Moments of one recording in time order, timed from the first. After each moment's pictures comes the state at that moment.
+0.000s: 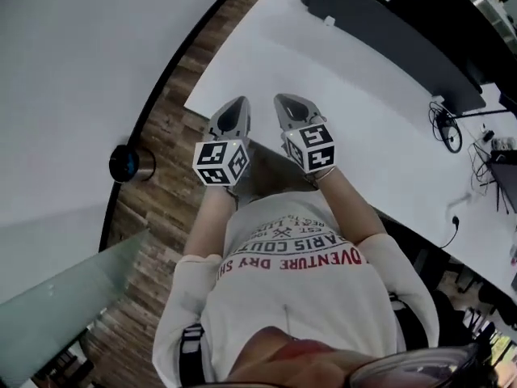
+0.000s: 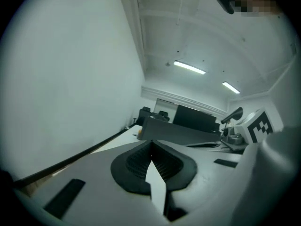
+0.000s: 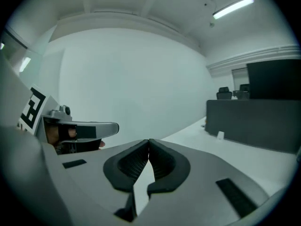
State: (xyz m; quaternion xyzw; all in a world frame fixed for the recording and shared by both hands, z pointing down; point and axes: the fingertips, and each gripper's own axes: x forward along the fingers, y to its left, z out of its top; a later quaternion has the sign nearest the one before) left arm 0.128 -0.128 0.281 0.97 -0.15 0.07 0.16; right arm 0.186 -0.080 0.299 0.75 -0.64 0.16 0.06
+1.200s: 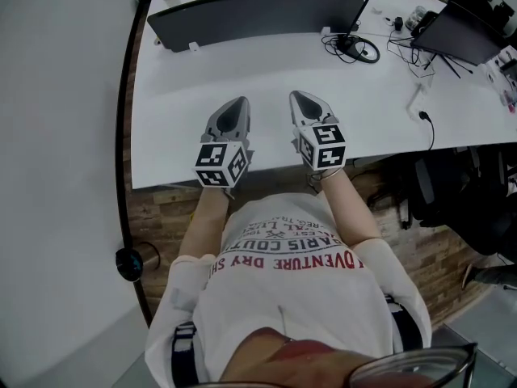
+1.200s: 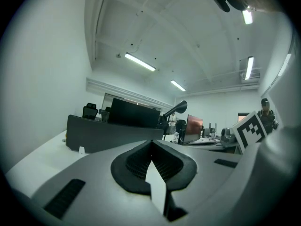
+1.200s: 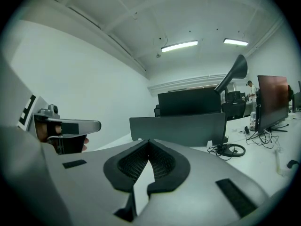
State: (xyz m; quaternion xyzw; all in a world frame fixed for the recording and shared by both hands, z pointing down) left arm 0.272 0.132 0.231 0.98 0.17 0.07 0.08; right arm 0.313 0.239 0.258 0.94 -0.32 0.11 -0.01
